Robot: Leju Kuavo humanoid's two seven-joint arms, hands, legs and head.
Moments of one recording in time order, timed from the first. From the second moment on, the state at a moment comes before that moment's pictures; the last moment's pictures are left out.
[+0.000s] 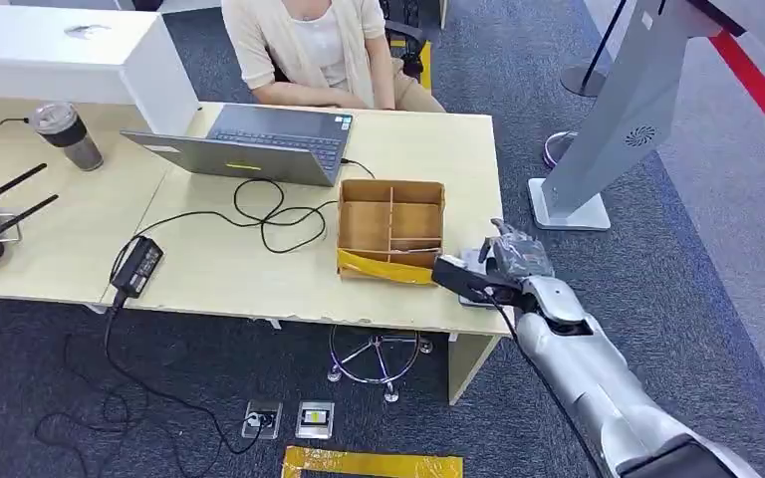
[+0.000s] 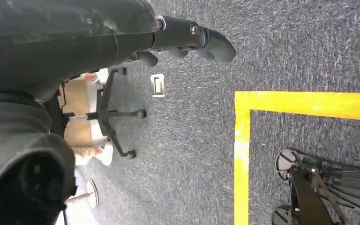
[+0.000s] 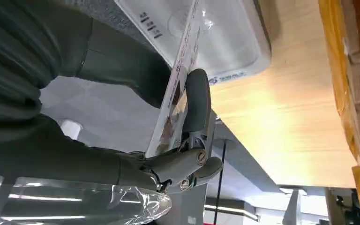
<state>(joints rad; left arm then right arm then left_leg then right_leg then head) -0.17 0.25 -1.47 -0.16 1.50 0.12 0.14 -0.81 0.00 0.58 -0.32 1.16 -0.16 -0.17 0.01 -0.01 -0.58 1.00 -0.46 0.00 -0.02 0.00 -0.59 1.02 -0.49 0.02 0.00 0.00</state>
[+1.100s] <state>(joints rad) -0.18 0.23 -1.47 -0.16 1.49 0.17 0.15 -0.79 -0.04 0.58 -0.32 1.11 -0.15 -0.16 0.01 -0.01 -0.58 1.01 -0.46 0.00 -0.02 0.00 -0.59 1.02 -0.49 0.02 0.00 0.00</state>
